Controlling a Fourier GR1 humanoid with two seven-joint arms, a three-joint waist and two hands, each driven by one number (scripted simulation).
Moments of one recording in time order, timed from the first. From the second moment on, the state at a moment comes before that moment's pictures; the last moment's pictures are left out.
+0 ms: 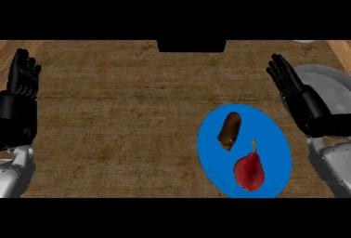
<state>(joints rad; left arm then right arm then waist) -0.22 0.46 -0.07 -1.65 0.11 0.43 0.07 -0.35 -0.54 0.29 -1.42 -0.40 -0.07 -0.20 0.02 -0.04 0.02</state>
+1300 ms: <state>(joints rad) -0.12 0.37 -0.07 -1.60 0.31 0.24 0.17 0.36 -0.97 0.01 -2.09 -0.08 -0.28 0.01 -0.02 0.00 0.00</state>
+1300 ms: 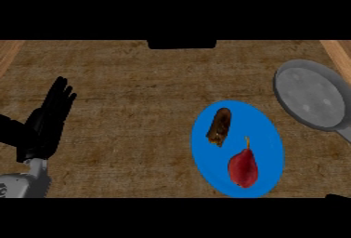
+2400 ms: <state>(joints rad) -0.20 0.32 -0.07 -1.53 0.27 0.21 0.17 -0.10 -1.11 0.42 -2.22 0.02 0.25 0.79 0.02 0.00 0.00</state>
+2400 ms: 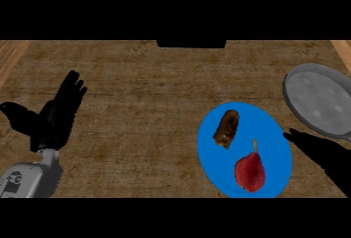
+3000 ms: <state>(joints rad) -0.18 0.29 -0.06 -1.57 0.23 0.21 0.21 -0.32 -0.86 0.61 -2.18 0.21 0.38 1.00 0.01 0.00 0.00</state>
